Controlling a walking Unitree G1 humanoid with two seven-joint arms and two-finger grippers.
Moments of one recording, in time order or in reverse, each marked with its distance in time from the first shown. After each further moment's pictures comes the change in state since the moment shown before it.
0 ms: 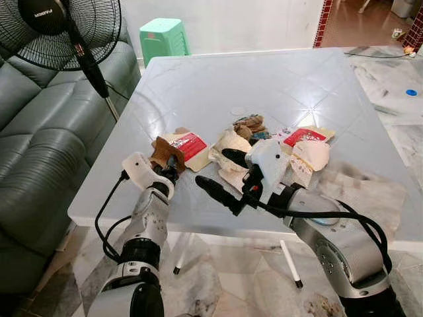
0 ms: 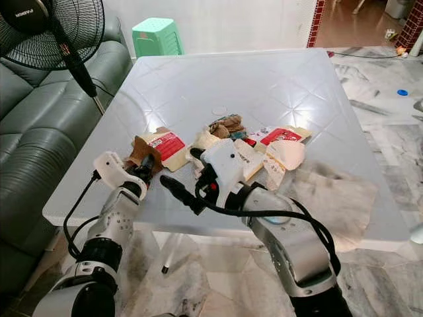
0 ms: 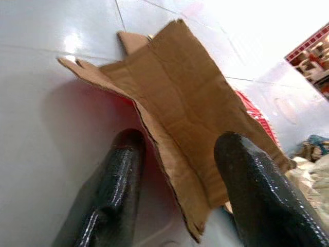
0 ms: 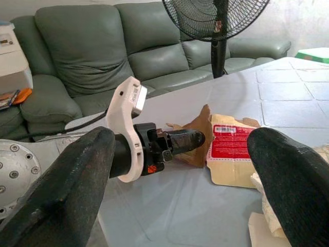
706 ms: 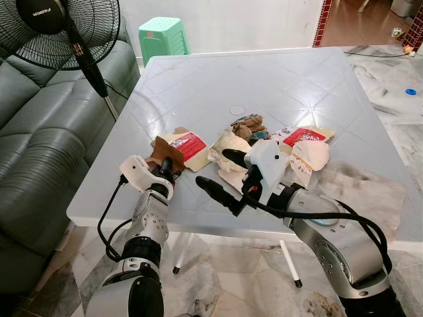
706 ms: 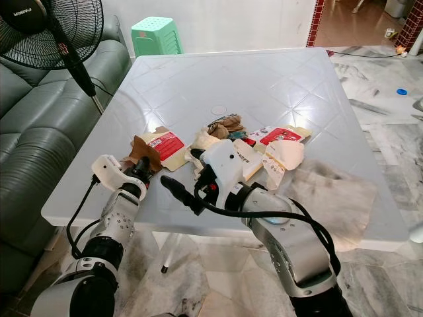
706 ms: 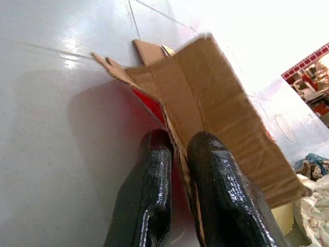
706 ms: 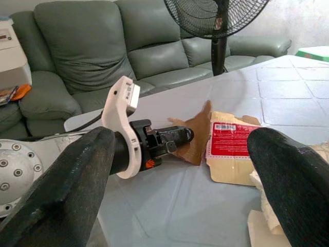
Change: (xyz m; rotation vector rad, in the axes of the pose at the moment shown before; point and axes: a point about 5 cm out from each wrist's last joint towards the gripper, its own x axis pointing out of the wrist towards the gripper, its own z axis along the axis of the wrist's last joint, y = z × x) left arm 0.001 0.008 0.002 -0.060 -0.051 0.011; right arm 0.001 0.002 -0.001 -0.009 0.008 0.007
